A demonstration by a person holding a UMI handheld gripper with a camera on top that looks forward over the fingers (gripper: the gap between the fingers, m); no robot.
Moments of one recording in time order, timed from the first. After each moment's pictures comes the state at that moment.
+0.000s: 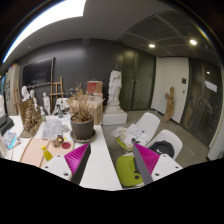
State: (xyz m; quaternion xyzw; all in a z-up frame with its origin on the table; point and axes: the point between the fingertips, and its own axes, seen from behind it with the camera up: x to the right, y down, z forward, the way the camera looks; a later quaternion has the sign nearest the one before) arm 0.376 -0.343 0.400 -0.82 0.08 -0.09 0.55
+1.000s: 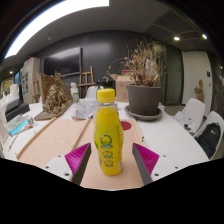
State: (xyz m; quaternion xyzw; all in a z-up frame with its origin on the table) arm 0.021 -0.152 0.079 -0.83 0.00 0.02 0.56
